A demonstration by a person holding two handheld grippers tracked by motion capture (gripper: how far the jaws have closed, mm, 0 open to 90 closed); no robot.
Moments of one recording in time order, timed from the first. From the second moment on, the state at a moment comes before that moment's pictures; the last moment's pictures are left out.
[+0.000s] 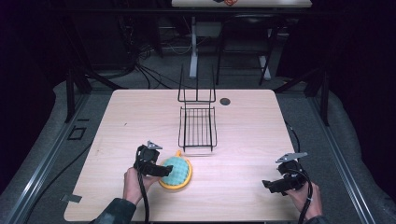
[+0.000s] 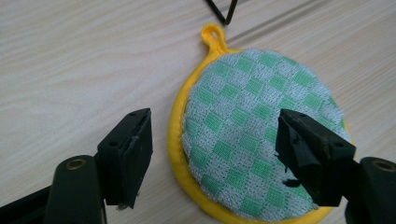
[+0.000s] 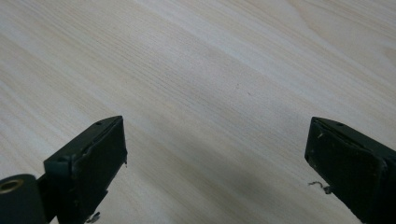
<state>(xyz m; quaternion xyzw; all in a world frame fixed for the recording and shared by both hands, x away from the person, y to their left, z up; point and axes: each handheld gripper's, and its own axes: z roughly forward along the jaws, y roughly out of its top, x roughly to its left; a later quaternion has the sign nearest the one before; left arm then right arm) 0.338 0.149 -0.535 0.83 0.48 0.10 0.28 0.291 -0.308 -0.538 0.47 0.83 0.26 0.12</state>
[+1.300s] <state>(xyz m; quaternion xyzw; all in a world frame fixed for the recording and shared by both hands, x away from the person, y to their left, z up) 0.326 0.150 -0.525 0.82 0.47 0.13 0.30 0.289 -0.312 -0.535 0.47 0.83 0.27 0.13</state>
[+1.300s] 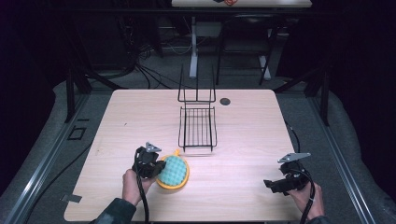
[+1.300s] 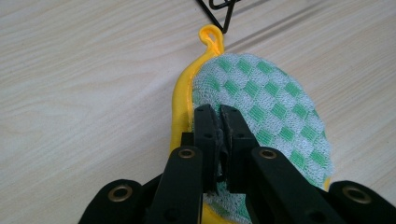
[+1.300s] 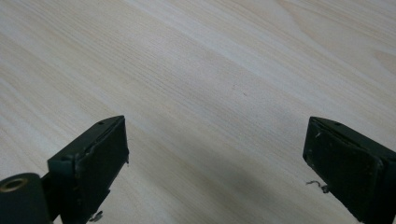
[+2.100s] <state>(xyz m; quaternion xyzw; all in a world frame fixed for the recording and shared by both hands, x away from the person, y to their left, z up) 0.317 0.161 -0.504 0.82 0.45 0.13 0.32 0.288 -0.313 -0.535 0.47 0.83 0.26 0.13</state>
